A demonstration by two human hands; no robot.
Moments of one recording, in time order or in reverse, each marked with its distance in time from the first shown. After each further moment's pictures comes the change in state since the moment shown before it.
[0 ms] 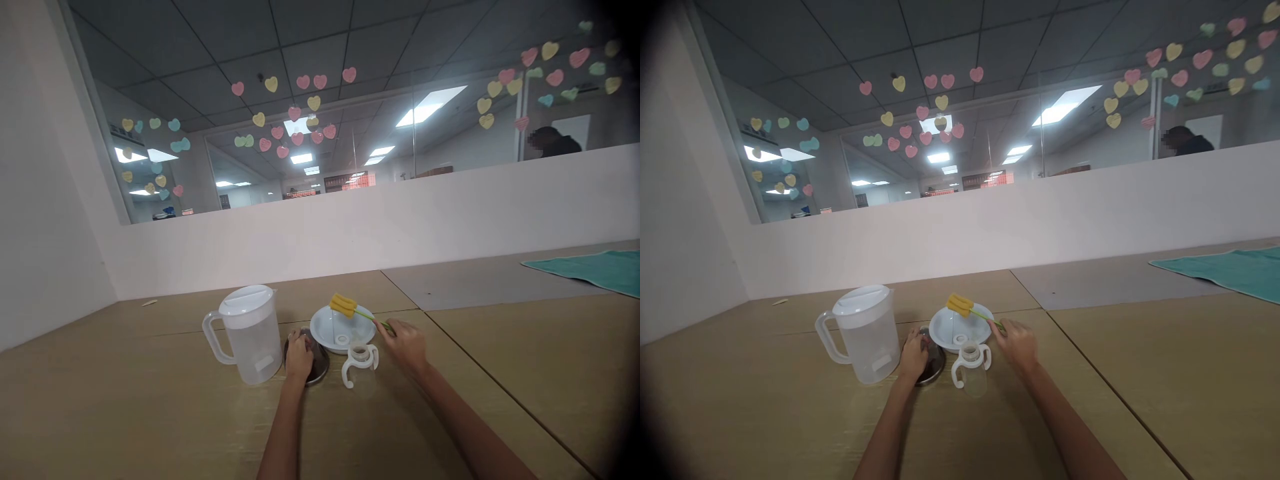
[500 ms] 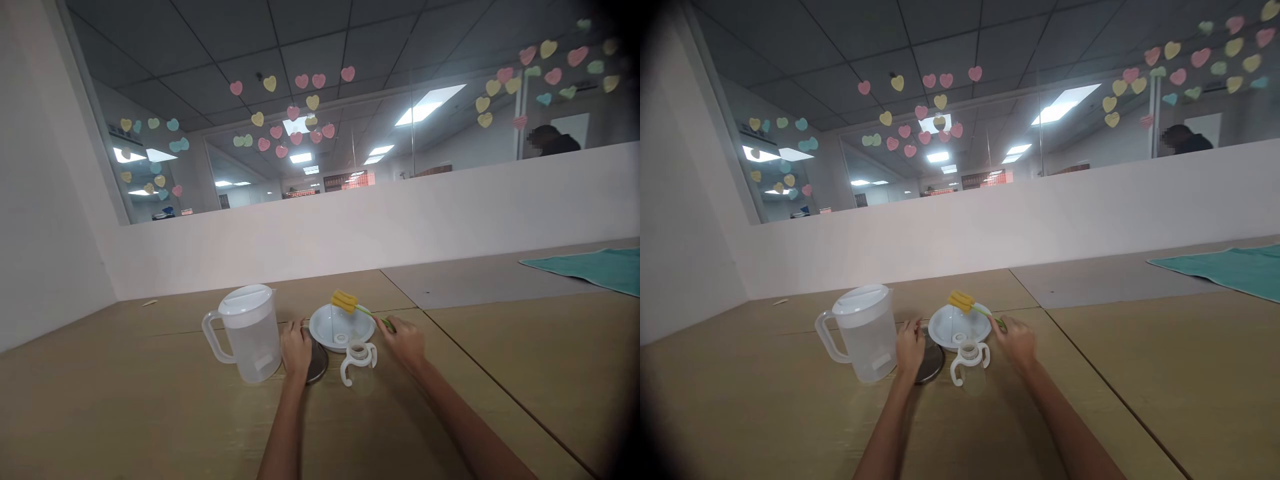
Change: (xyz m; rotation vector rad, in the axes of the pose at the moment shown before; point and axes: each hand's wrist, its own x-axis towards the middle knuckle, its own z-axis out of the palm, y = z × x) left_hand -0.002 0.030 -0.030 -0.063 0.224 -0.011; right_hand 0.000 0.002 0.003 -0.032 0.016 0.063
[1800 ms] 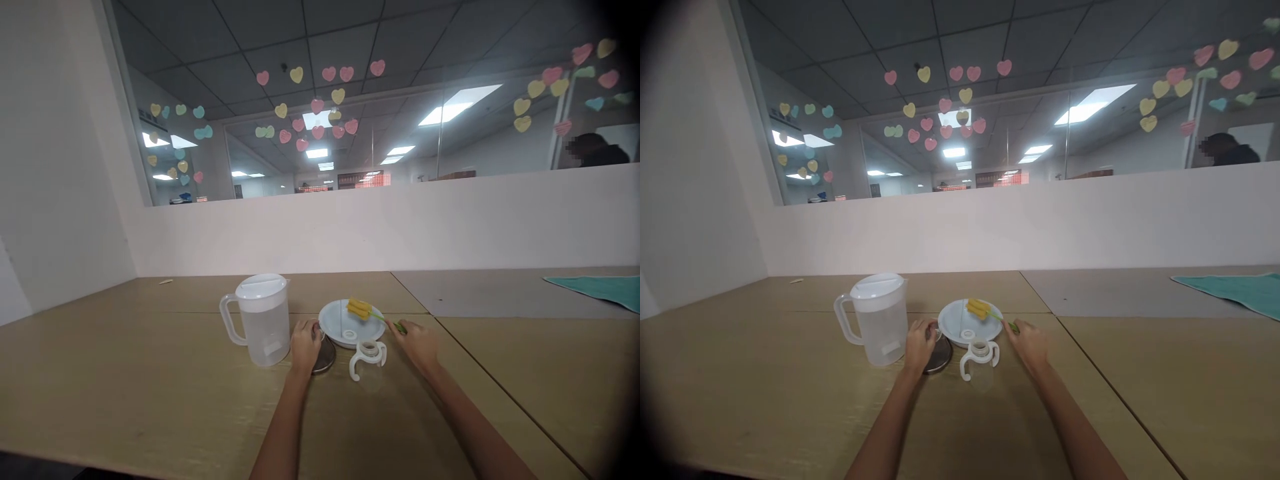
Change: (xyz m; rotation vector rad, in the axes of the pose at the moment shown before) left_hand -0.014 -0.011 0.000 -0.097 -0.033 0.084; right_hand -0.001 0.008 -0.002 -0.083 -0.301 0.081
